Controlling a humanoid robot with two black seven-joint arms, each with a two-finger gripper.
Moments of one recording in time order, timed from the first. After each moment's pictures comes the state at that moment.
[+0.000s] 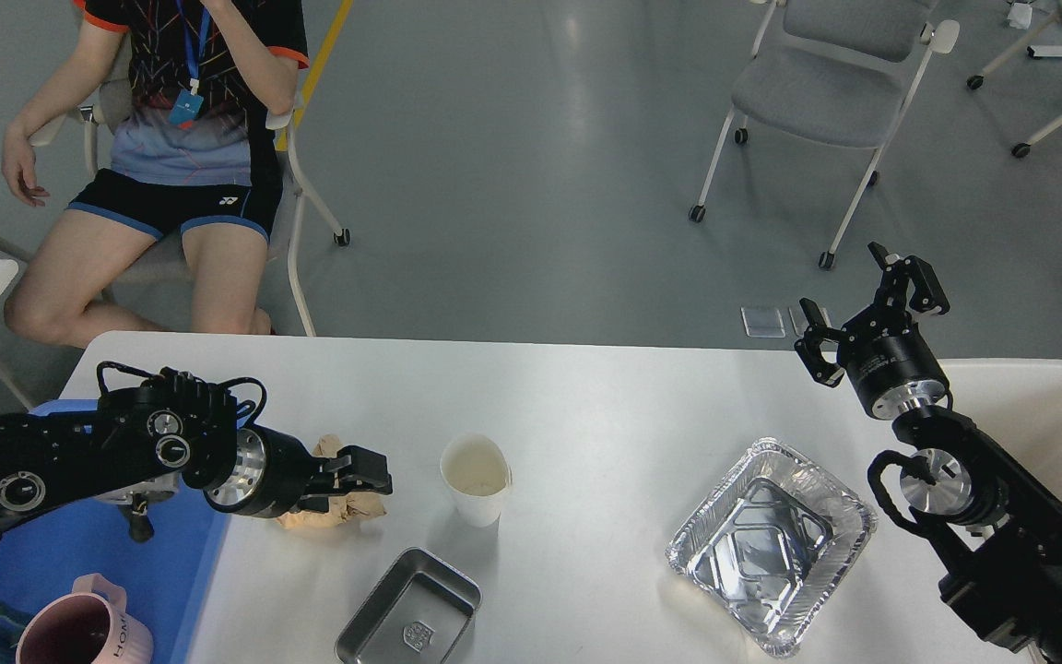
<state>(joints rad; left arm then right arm) -1.01 0.59 0.15 -1.35 0.71 -0.37 0.32 0.43 -0.26 1.17 0.90 -0.29 0.20 0.30</state>
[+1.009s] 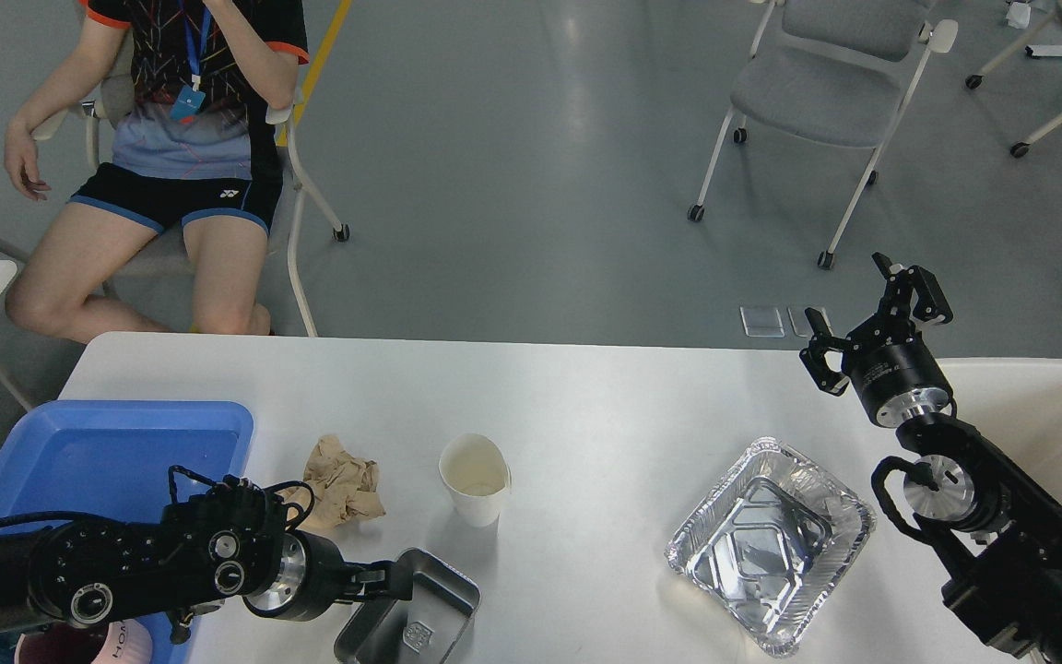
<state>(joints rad) -0.86 0.47 0.19 -1.33 0.90 -0.26 0.31 0.42 -0.26 1.17 0.87 -0.29 0.20 0.30</state>
